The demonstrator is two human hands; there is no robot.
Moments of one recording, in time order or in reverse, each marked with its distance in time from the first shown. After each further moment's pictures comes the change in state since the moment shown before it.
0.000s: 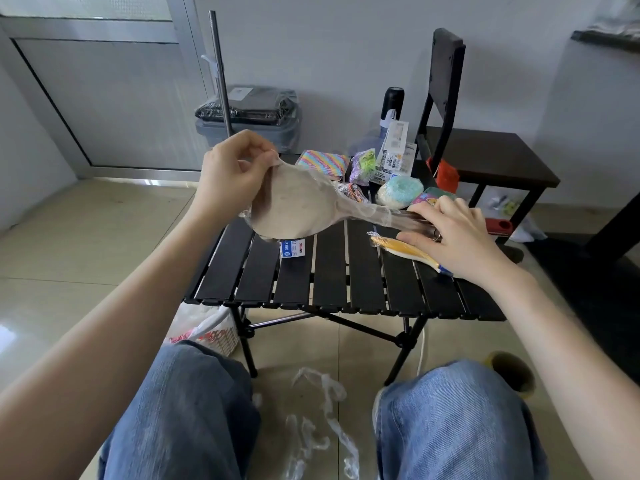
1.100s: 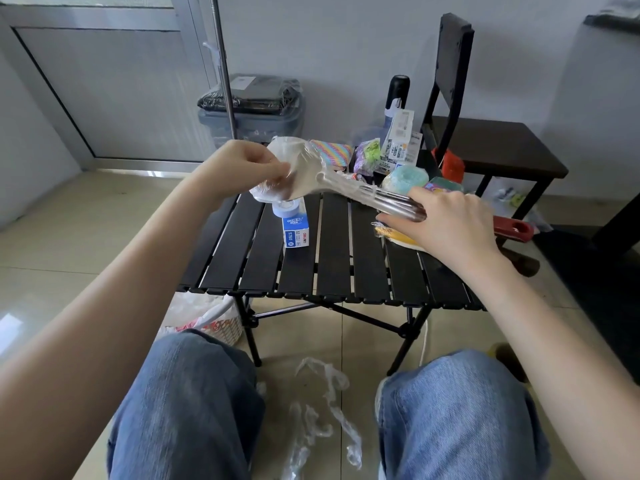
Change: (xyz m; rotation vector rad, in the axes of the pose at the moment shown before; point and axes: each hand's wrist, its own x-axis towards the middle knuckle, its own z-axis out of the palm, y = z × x) left_hand 0.006 0.018 -0.015 0.131 -0.415 -0.403; right_hand 0.004 -0.036 -0.003 -0.196 0.292 -0.013
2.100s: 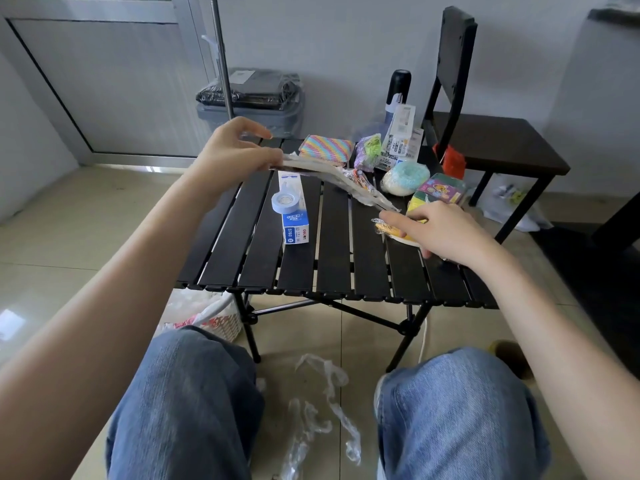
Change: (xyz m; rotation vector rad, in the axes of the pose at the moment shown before) left_hand -0.001 0.002 0.000 -0.259 0.125 0.029; right_hand 0.004 0.001 -0.004 0.389 -0.578 0.306
